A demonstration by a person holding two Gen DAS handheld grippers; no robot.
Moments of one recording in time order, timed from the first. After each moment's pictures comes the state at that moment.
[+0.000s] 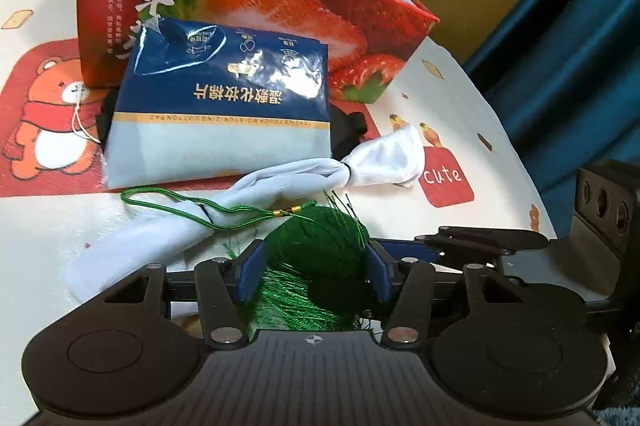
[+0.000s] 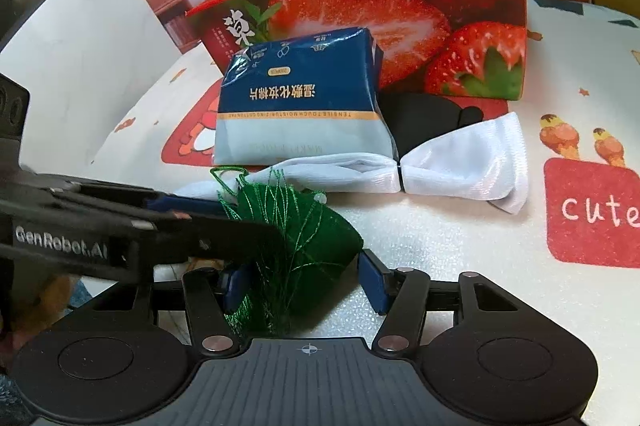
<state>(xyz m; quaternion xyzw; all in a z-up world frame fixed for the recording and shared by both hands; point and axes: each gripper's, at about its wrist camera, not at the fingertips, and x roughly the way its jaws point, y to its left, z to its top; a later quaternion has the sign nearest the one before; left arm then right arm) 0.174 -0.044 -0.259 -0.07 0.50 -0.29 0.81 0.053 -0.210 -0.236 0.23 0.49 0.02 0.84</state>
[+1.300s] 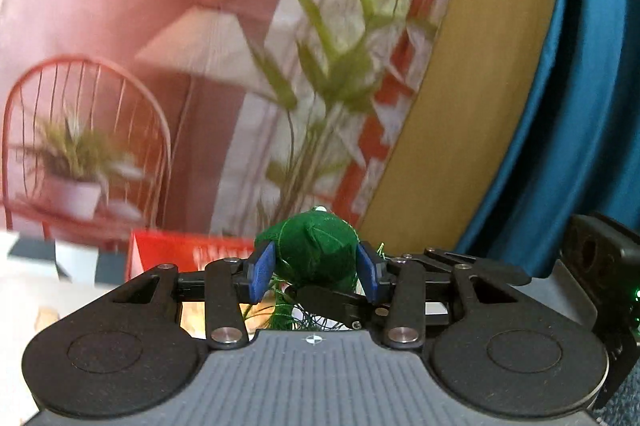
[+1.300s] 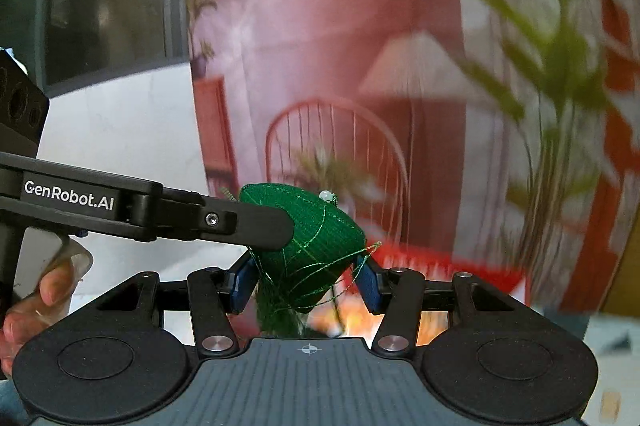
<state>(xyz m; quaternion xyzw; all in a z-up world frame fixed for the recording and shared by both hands) 0.265 -0.034 -0.058 -0.09 0.22 -0.29 0.93 0.188 -0.242 -0.058 0.06 0.25 0.05 0.97</state>
